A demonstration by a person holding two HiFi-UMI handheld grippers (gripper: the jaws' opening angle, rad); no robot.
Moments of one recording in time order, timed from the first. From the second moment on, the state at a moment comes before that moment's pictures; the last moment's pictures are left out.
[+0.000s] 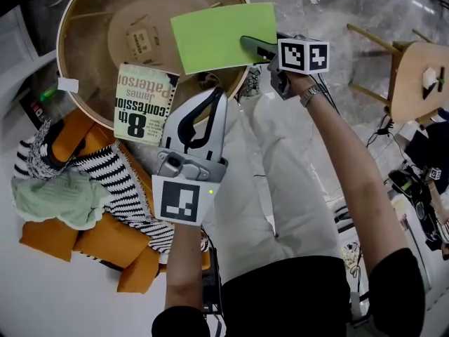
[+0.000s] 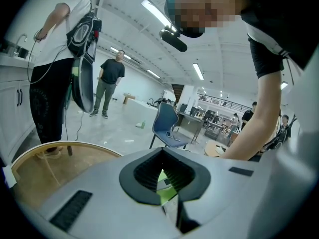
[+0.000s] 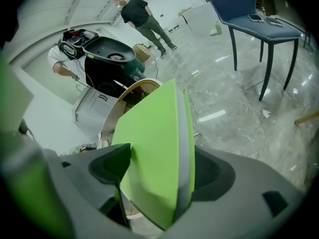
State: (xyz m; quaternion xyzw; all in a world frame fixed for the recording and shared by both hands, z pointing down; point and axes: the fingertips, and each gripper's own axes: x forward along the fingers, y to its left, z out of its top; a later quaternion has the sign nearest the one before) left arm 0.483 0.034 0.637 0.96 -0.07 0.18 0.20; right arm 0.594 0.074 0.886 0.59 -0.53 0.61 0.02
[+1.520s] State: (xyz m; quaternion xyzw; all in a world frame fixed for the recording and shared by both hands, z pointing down) left arm 0.483 0.026 0.589 0.97 -0.11 0.16 0.17; right arm 0.608 0.073 0.781 0.64 -0.58 0.51 0.04
